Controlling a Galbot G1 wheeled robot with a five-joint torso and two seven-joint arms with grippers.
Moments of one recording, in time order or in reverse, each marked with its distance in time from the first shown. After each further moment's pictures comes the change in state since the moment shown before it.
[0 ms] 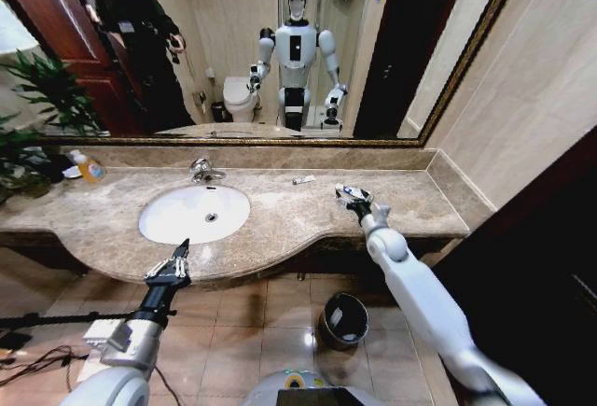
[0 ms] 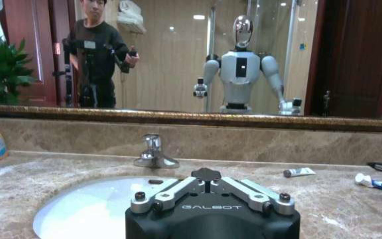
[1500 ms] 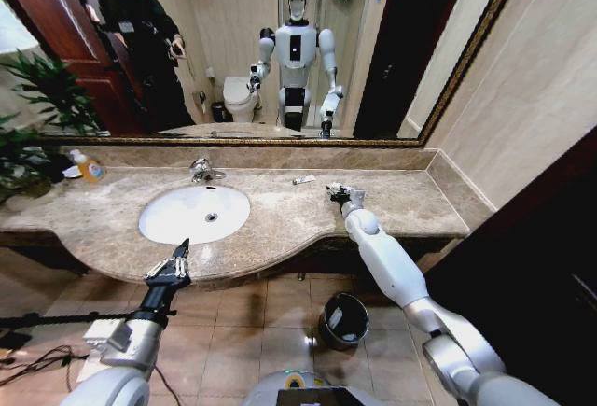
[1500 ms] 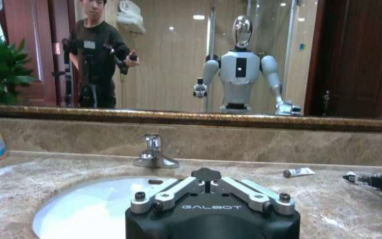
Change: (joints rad) left arm 0.000 0.000 0.000 0.000 0.000 0.000 0.000; right arm 0.163 0.114 -0.069 -0.261 0.058 -0.055 0.033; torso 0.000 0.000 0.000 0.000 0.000
